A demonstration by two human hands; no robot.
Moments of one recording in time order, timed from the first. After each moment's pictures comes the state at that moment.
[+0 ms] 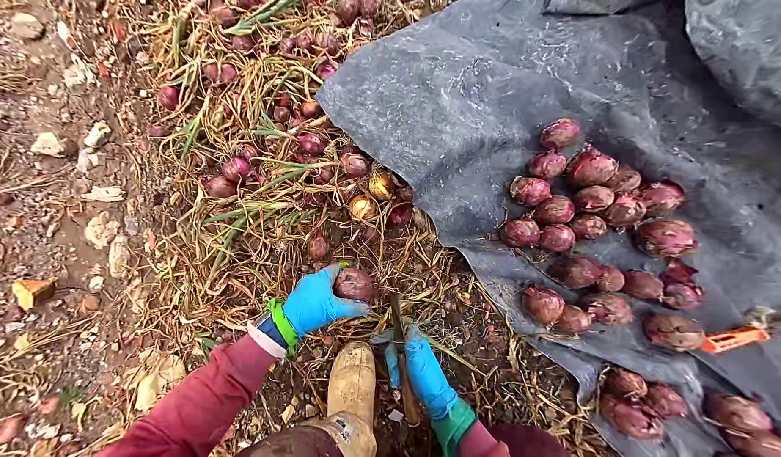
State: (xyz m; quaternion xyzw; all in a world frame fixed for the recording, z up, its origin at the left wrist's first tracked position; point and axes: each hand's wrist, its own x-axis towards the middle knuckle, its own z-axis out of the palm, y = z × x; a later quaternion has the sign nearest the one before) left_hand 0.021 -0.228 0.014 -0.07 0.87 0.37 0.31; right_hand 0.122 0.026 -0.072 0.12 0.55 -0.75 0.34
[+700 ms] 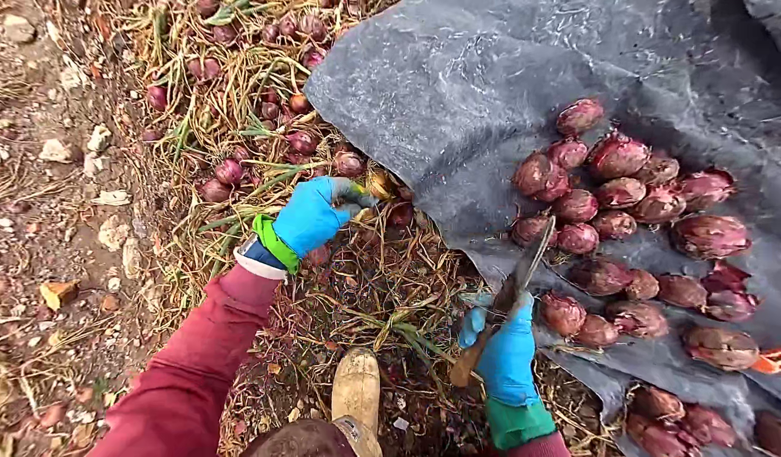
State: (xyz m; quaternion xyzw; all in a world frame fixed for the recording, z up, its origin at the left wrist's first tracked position) left_hand -0.132 -0.227 0.057 0.10 0.90 0.40 0.12; right_hand 0.030 0.095 -0.058 0.30 0.54 -0.78 0.10
